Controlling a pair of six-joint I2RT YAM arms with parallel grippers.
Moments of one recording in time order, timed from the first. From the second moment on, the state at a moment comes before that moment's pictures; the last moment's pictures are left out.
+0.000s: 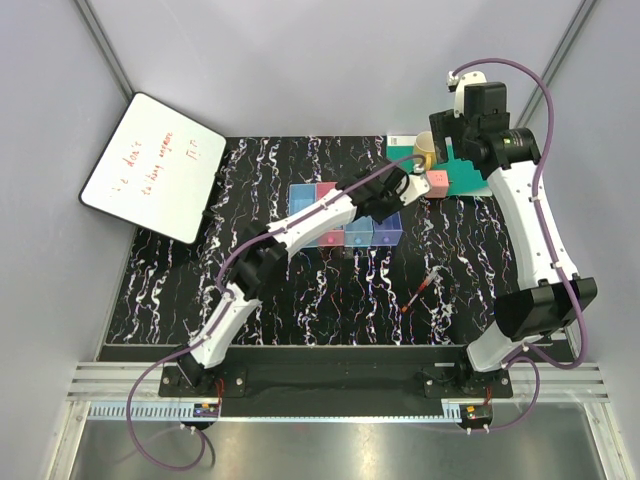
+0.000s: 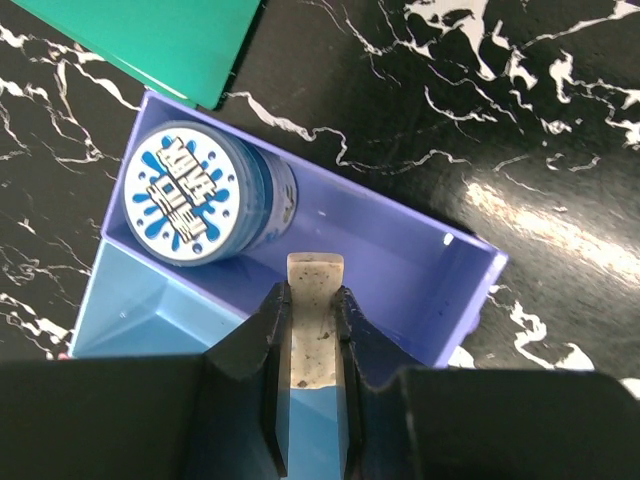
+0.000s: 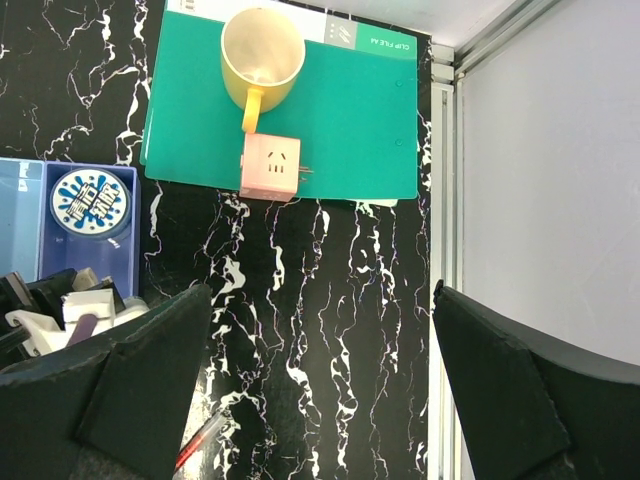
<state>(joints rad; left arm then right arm) -0.85 2.39 2.23 -0.64 -0.02 0.36 0.18 1.62 1.91 -0.88 0.30 -0.17</state>
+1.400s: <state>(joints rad) -0.50 1.79 1.48 -0.63 -0.13 0.19 0.17 1.54 1.85 -0.88 0.27 -0.16</state>
